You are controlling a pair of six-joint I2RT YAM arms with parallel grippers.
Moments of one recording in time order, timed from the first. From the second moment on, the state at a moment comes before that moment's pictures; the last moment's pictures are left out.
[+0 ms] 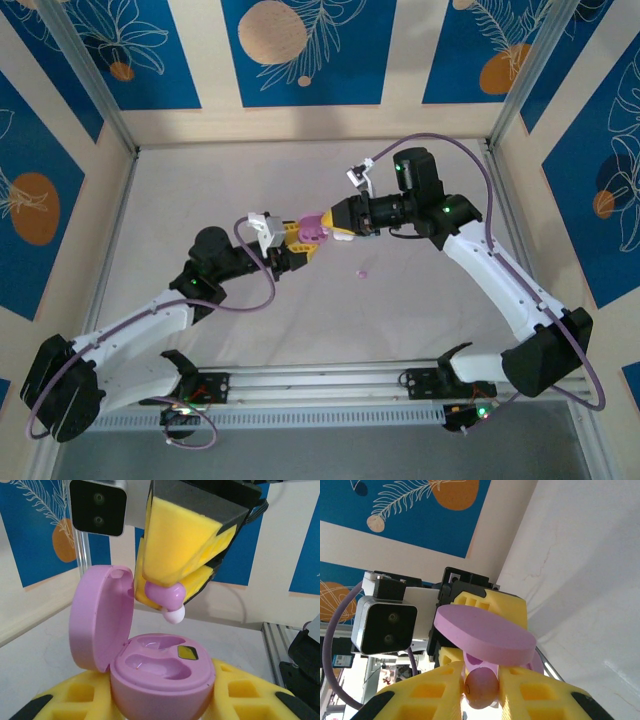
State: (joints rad) left arm -0.68 1.07 0.61 0.51 0.57 -0.05; right arm 0.48 1.30 1.29 -0.56 -0.97 0.69
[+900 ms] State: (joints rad) left arm -0.68 1.07 0.62 0.55 0.57 -0.08; right arm 0.51 1.30 1.28 -0.55 -0.92 0.70
